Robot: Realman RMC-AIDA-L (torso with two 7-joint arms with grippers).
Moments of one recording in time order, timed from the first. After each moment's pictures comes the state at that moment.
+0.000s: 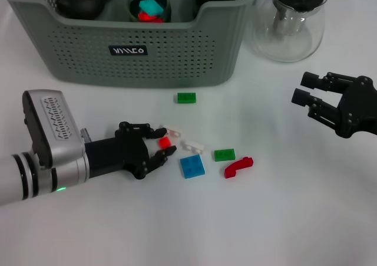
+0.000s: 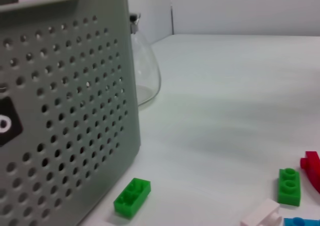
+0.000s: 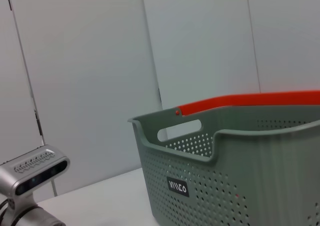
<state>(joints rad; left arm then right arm) -0.43 -2.17 0.78 0.37 1.90 1.17 -0.72 0.40 2.07 -0.60 -0.49 -1.83 -1.64 1.06</state>
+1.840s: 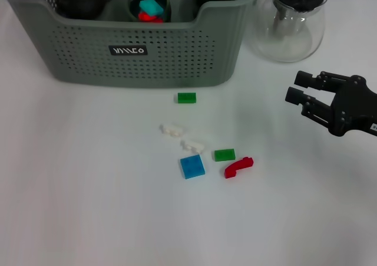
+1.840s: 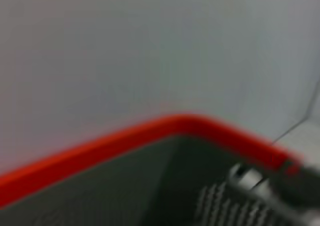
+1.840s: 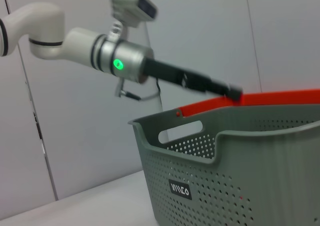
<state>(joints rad) -0.87 -1.98 0.88 0.77 2.15 1.09 -1.99 0.41 2.08 -0.60 -0.49 -1.83 -1.63 1.07</state>
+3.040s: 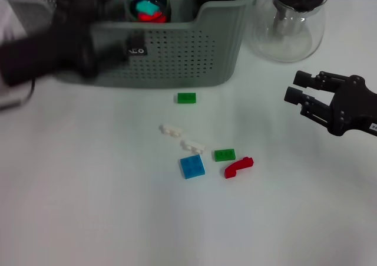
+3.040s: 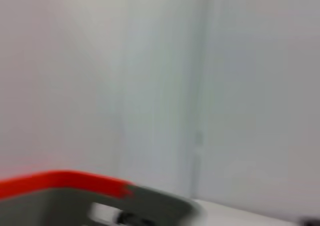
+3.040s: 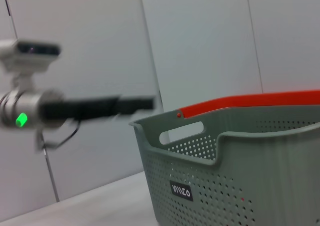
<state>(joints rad) -0.36 -2.16 0.71 0.98 1.72 1.62 -1.37 0.41 2.08 -0.60 -0.49 -1.83 -1.63 1.08</state>
